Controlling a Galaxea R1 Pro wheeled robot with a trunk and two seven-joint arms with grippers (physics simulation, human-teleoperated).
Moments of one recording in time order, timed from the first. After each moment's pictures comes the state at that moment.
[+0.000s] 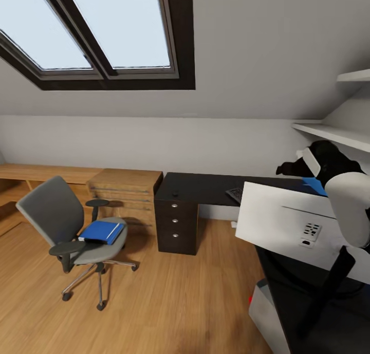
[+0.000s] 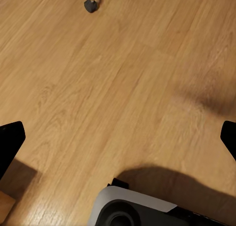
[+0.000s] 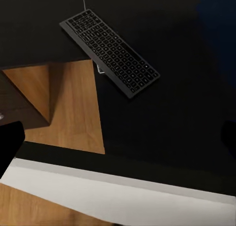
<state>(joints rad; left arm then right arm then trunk) 0.06 0.02 0.04 -0.26 0.30 -0.61 0.01 -1.50 -0.29 0.01 -0.34 -0.04 0.91 0.00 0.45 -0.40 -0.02</state>
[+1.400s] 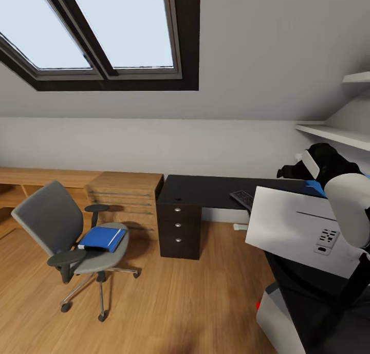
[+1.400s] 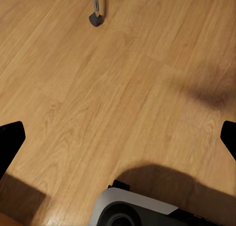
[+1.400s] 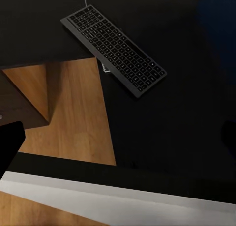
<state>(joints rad) 0.06 0.02 0.04 -0.26 0.30 -0.61 0.01 -1.49 -0.29 0.01 -0.32 -0.02 0.90 0.00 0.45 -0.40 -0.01</state>
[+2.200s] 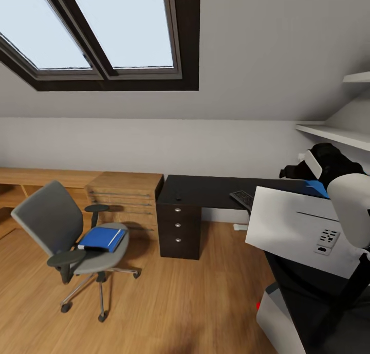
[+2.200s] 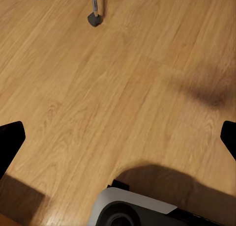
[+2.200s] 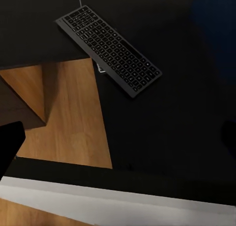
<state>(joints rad) 0.06 0.02 0.04 -0.26 0.30 -0.61 0.01 -1.49 -0.31 0.01 -0.32 -0.02 0.91 0.00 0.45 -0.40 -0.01</state>
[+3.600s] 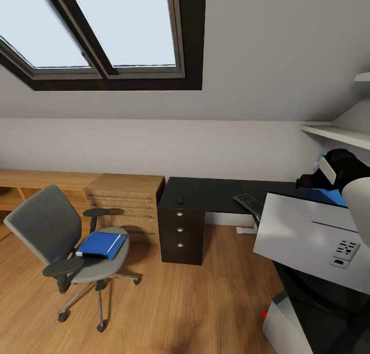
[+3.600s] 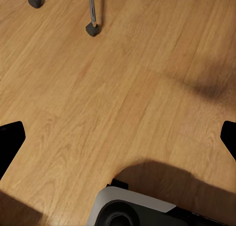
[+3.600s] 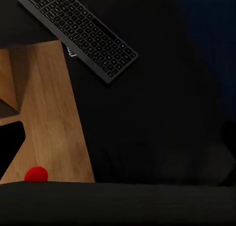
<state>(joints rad) 0.06 0.01 0.04 -0.26 0.30 -0.61 0.01 -1.49 -0.38 0.02 -0.25 0.05 0.95 0.00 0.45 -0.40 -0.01</state>
